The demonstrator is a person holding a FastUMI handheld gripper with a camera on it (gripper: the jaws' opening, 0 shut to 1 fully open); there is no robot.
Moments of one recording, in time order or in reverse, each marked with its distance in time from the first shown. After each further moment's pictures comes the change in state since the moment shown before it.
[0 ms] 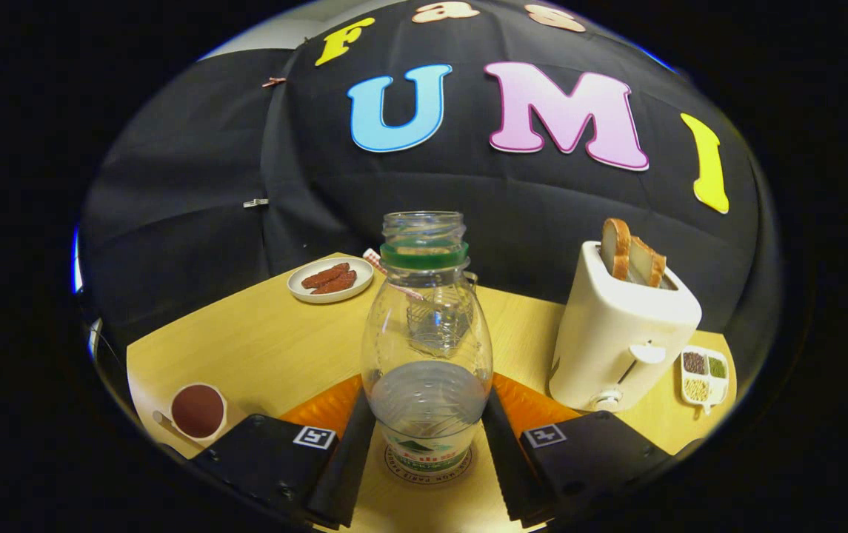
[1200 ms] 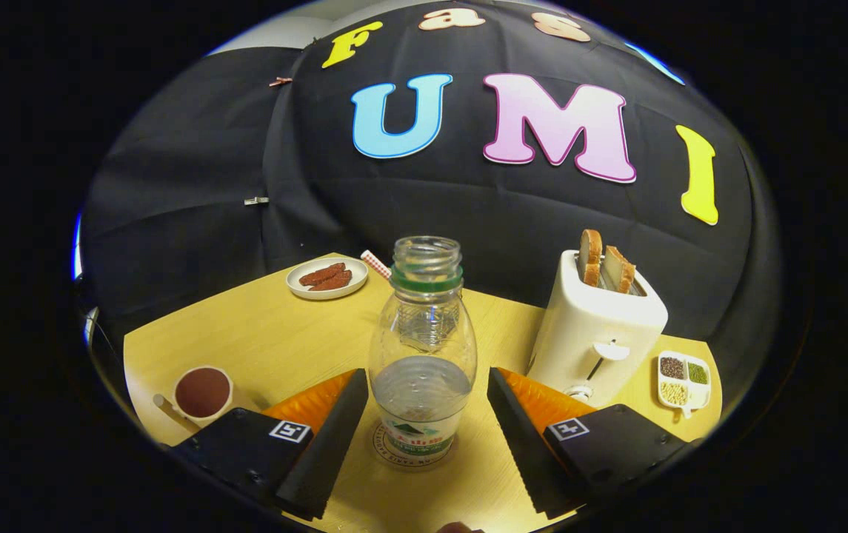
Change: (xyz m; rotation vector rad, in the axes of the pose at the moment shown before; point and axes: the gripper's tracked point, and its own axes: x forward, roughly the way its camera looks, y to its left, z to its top) arm -0.040 -0.002 0.014 -0.055 -0.031 -0.027
